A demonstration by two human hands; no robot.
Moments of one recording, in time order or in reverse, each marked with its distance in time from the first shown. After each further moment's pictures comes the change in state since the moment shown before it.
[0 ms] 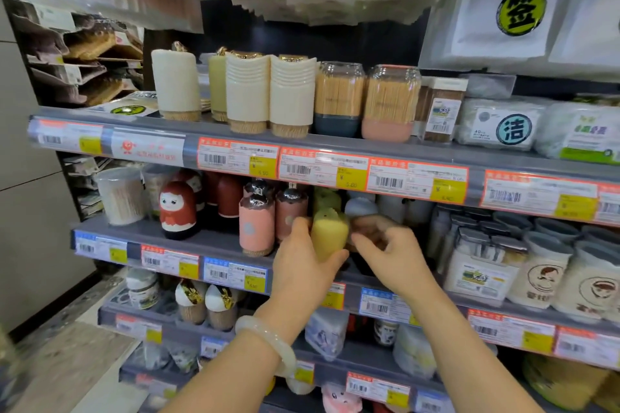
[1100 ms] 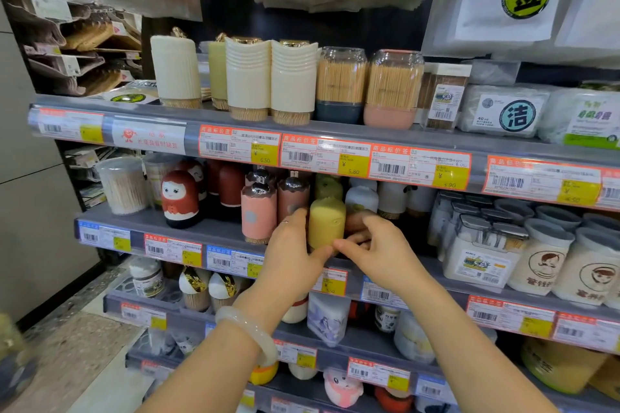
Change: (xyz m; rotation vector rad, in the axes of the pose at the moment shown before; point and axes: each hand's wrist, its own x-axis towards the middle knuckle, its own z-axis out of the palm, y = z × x) left_hand 0.000 -0.009 -0.019 0.026 -0.081 0.142; right_hand -0.004 -0.001 0.011 -0.145 -0.167 0.058
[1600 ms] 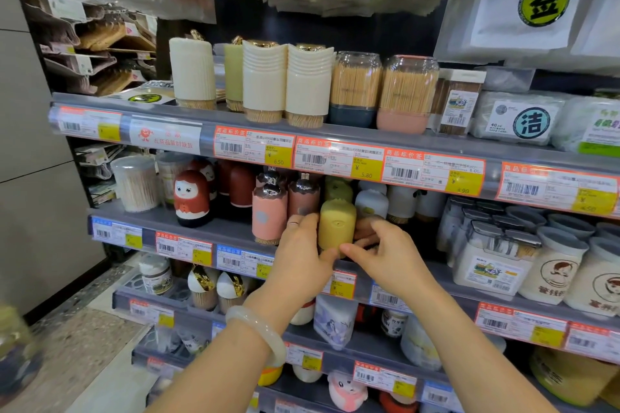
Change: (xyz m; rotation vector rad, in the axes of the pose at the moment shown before) left_hand 0.002 -0.006 0.002 0.027 -0.016 0.001; right_hand -0.002 -0.002 0.001 -0.089 0.034 -0.022
